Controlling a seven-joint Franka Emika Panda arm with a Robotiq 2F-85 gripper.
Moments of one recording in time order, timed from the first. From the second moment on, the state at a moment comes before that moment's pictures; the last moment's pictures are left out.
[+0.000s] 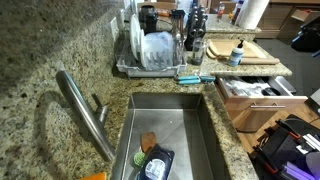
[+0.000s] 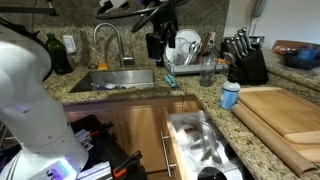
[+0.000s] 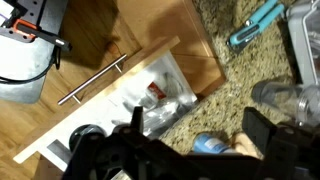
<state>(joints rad) -0.39 -0.79 -0.27 -2.70 0.23 2.09 0.48</state>
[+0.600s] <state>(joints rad) -0.54 -0.72 -0.36 -2.64 0.22 2.08 0.53</state>
